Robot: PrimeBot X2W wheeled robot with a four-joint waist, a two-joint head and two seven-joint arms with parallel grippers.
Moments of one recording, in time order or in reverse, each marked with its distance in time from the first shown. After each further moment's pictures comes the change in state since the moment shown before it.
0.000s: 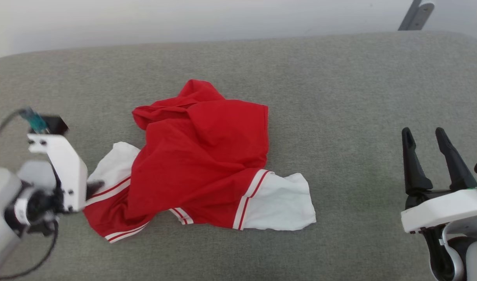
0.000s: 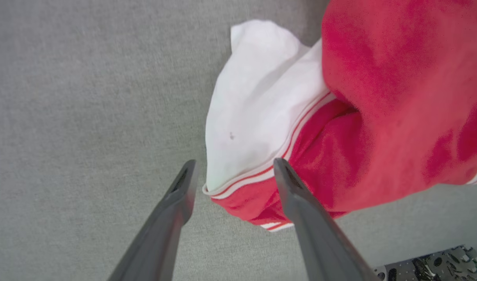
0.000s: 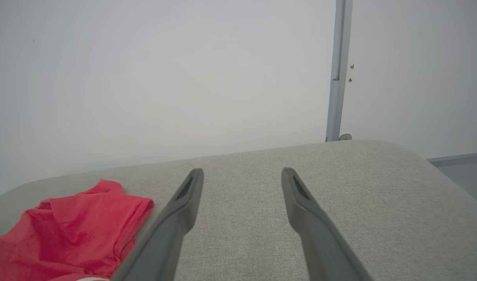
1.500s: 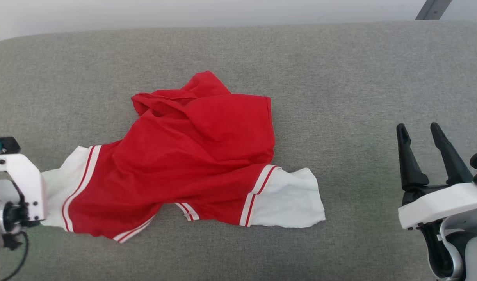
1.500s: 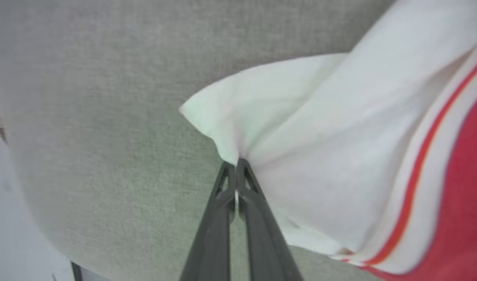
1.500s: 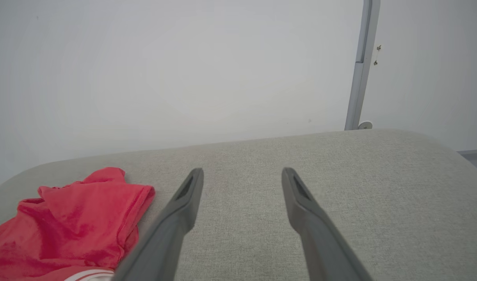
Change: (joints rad) left arm -0.088 -0.112 -0.037 0.584 0.093 -0.117 -0.140; right arm -0.018 0.000 0.021 -0.017 -0.005 0.000 0.045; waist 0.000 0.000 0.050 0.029
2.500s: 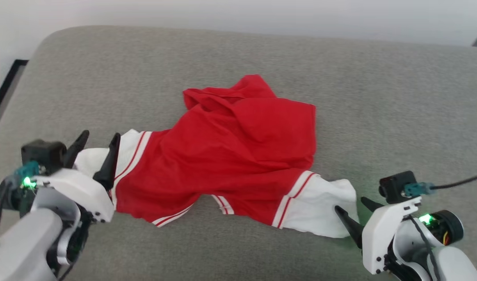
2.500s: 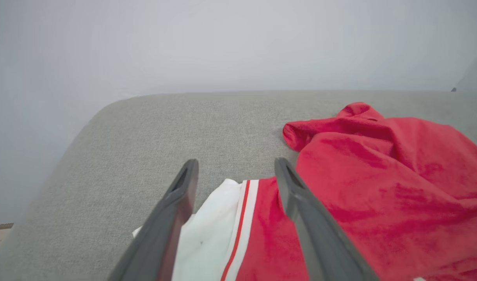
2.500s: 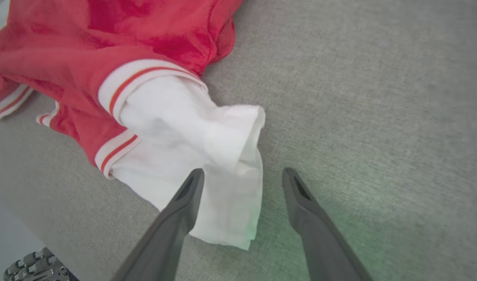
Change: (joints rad) left arm 0.251 0.003 0.138 -0.607 0.100 0.141 -0.780; right arm 0.029 -0.169 0.268 0.143 0.100 0.000 0.458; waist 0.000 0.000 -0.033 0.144
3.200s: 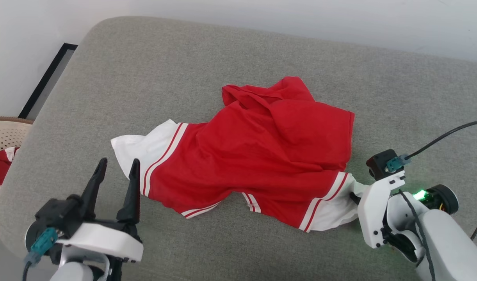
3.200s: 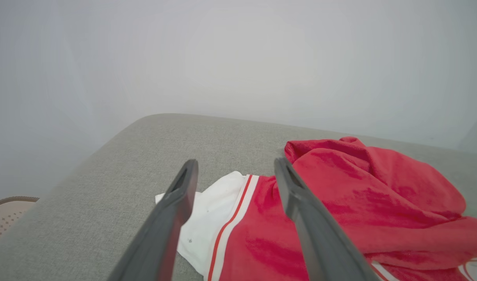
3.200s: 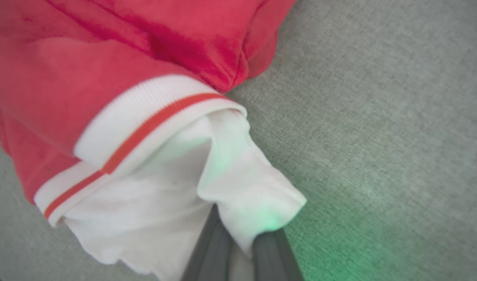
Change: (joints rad) left arm 0.396 -0.305 0.415 -0.227 0.386 -0.049 -0.071; right arm -0.260 -0.066 0.139 0.398 -0.024 0.000 0.005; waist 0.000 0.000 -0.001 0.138
